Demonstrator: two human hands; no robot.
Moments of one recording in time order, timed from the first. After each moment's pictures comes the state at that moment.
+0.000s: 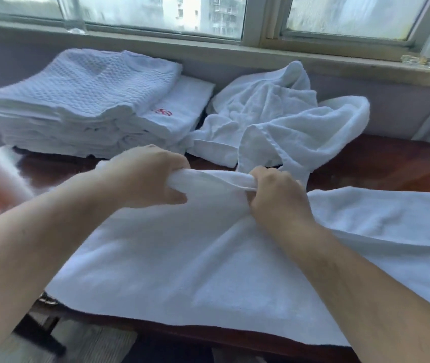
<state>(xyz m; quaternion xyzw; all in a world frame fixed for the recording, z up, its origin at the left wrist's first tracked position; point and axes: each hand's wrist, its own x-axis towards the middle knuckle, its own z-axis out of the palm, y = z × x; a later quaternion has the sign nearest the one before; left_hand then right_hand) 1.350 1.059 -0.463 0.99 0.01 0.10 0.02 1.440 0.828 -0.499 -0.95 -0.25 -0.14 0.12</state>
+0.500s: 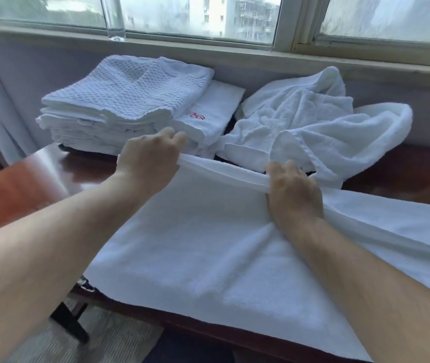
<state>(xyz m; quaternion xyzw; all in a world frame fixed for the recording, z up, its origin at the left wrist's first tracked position) 1.350 1.099 -0.476 0.95 0.13 0.26 -0.12 1.458 0.862 -0.516 -0.94 -0.26 -0.23 0.04</state>
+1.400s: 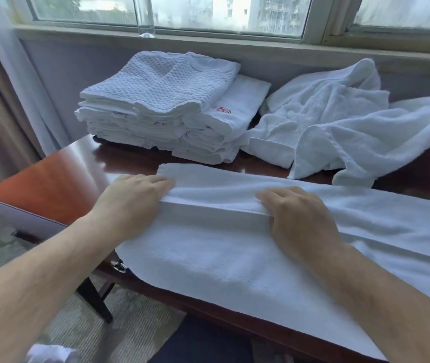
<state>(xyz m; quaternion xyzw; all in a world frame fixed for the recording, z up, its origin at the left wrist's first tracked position) 1.251 1.116 -0.513 0.98 0.15 0.06 -0.06 1.403 0.857 -0.524 -0.89 -0.43 -0.15 0.07</state>
